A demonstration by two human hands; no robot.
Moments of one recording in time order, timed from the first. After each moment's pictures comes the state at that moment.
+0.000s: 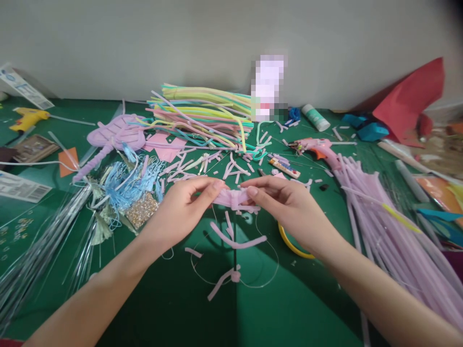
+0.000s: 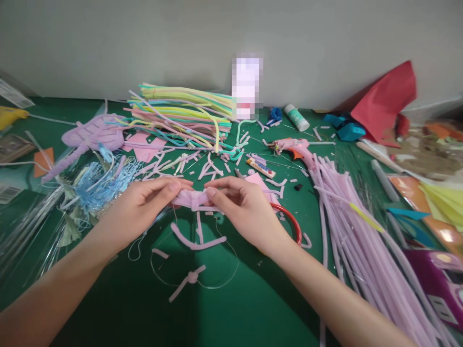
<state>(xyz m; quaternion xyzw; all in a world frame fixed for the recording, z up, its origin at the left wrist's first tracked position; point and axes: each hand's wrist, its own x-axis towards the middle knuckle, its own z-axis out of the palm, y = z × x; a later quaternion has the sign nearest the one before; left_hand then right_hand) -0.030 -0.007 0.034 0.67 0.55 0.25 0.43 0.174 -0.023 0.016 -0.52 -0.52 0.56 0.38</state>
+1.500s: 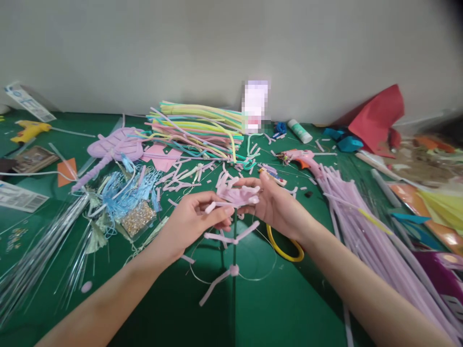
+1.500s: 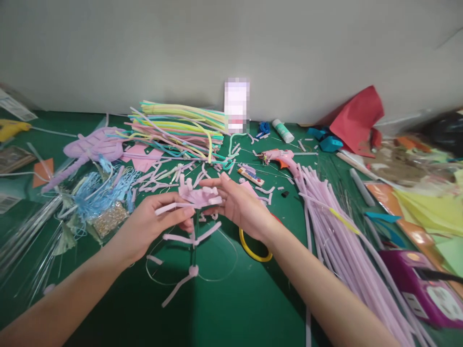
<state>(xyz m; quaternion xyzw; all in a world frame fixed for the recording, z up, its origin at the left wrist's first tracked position) -0.009 -0.015 0.022 0.51 0.45 0.32 0.66 0.190 -0.002 -0.008 -0.33 -0.39 0.75 0.43</state>
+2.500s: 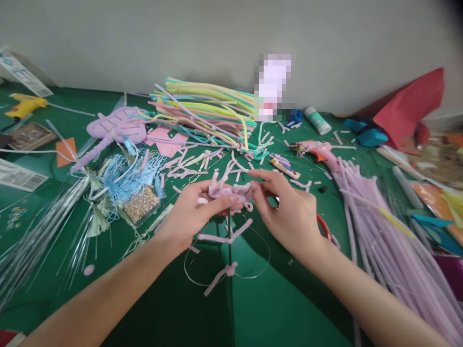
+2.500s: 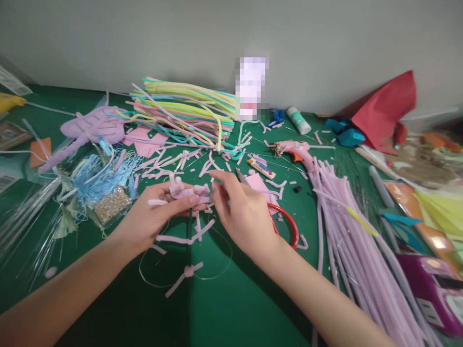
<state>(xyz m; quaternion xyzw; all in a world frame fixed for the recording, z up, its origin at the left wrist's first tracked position) -0.013 -0.016 0.001 0.42 0.46 0.37 0.69 0.167 -0.028 -0.003 -0.56 -0.73 0.10 0.38</state>
